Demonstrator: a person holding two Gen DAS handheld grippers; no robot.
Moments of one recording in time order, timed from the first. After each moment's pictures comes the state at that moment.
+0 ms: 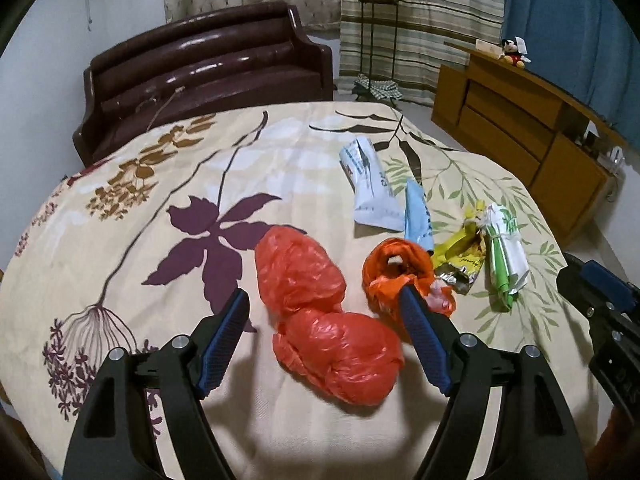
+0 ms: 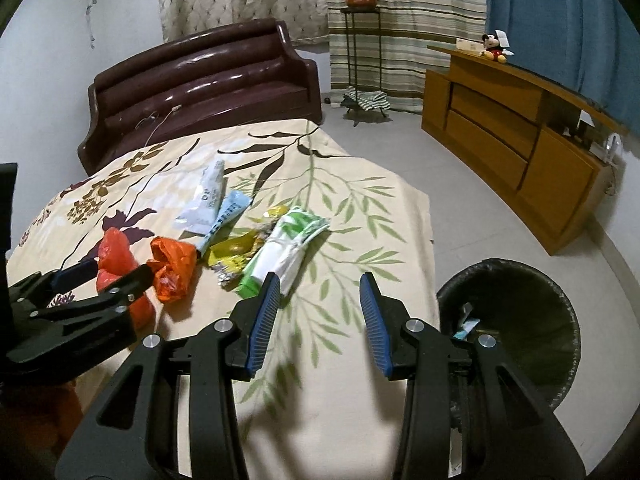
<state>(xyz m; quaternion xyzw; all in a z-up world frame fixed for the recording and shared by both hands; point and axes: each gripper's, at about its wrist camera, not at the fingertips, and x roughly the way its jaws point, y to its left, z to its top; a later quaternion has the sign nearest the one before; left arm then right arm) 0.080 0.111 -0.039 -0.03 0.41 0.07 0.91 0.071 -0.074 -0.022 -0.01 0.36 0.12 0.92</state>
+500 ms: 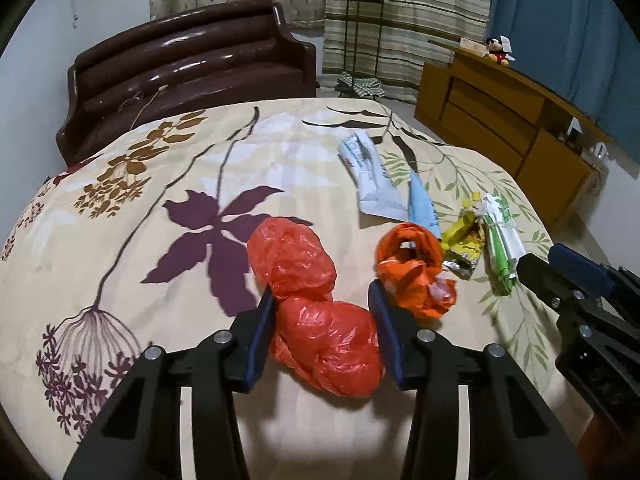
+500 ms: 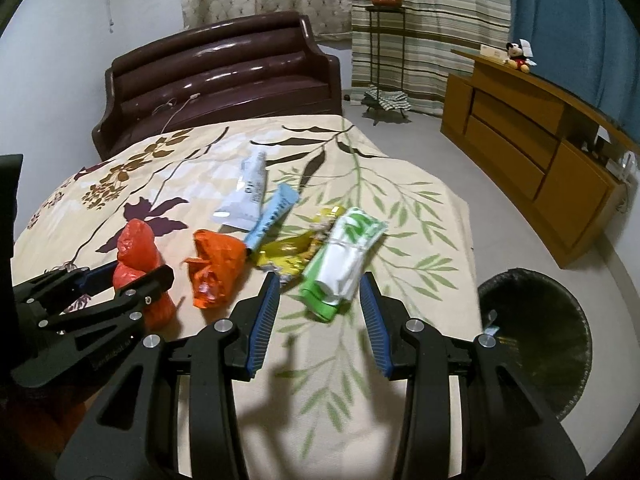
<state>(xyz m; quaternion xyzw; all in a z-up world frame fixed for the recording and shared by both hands) 0.070 0.129 -0.039 -0.03 0.41 0.04 0.91 0.070 -0.033 -0.021 -0.03 0.36 0.15 0.92</state>
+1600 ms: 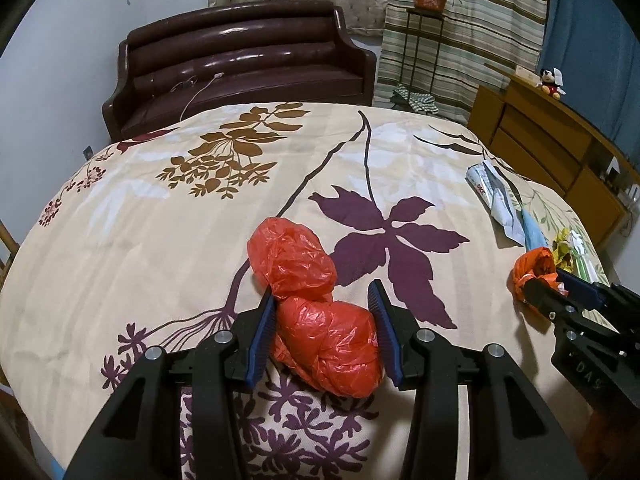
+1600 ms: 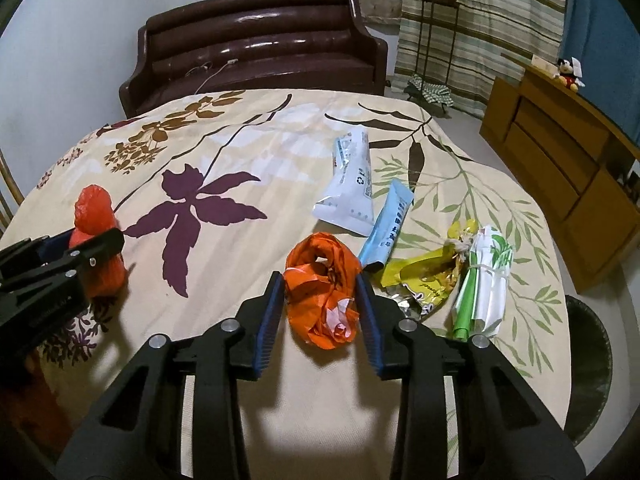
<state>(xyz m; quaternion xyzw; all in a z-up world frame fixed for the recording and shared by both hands) 0.049 0.232 -0.037 -0.07 0.40 0.11 0.91 0.084 0.057 -0.041 -0.09 0.39 0.20 0.89</state>
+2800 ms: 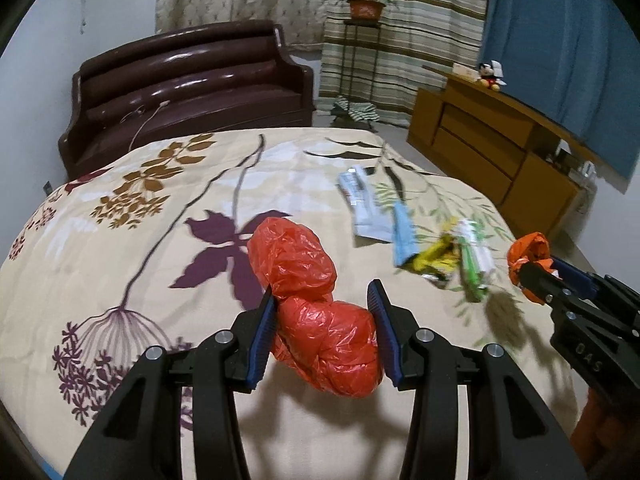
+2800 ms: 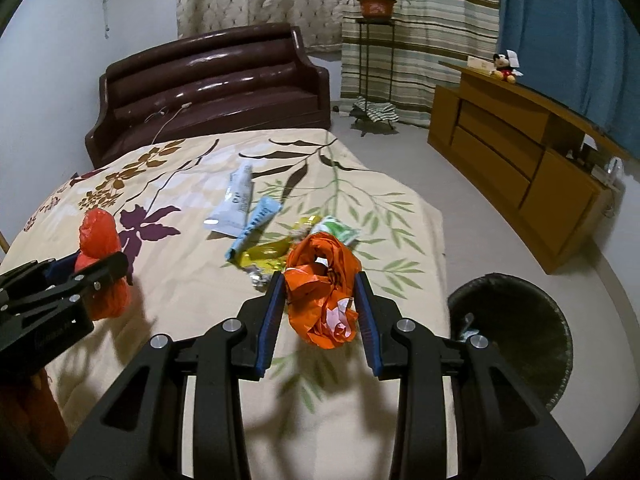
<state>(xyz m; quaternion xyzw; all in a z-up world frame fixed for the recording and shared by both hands) 0.045 0.127 -0.010 -0.04 0.37 0.02 0.93 0.056 -0.056 -0.009 -0.04 0.34 0.13 0.93</state>
